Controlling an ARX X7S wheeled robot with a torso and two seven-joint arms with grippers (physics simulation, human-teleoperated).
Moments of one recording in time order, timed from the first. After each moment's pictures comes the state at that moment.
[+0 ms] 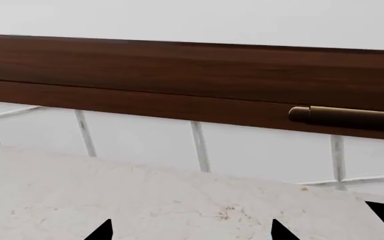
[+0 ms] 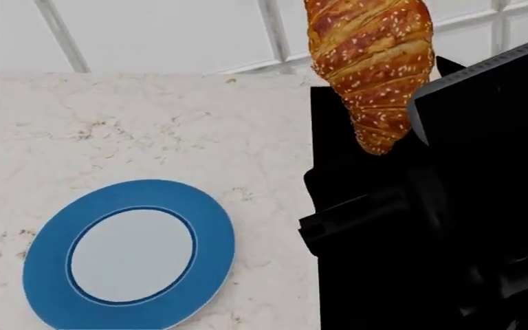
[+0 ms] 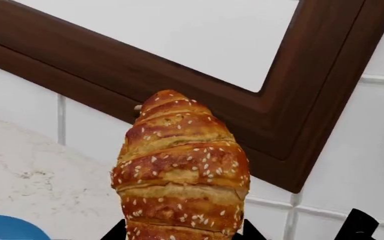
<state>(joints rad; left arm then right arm) -0.55 -1.05 0.21 0.73 -1.42 -0.49 -1.06 1.05 0.83 -0.22 -0.73 1.42 1.16 0.71</state>
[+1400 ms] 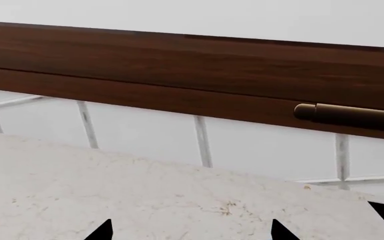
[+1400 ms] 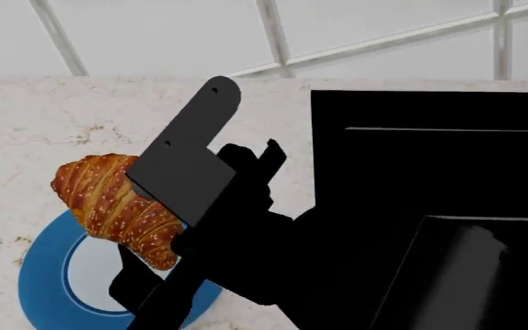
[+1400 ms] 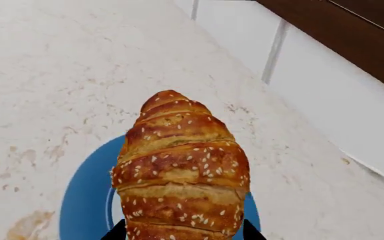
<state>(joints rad) -0.47 -1.07 0.16 0.77 -1.44 -0.46 -1.09 1.22 0.46 -0.79 -0.34 1.06 1.12 0.06</state>
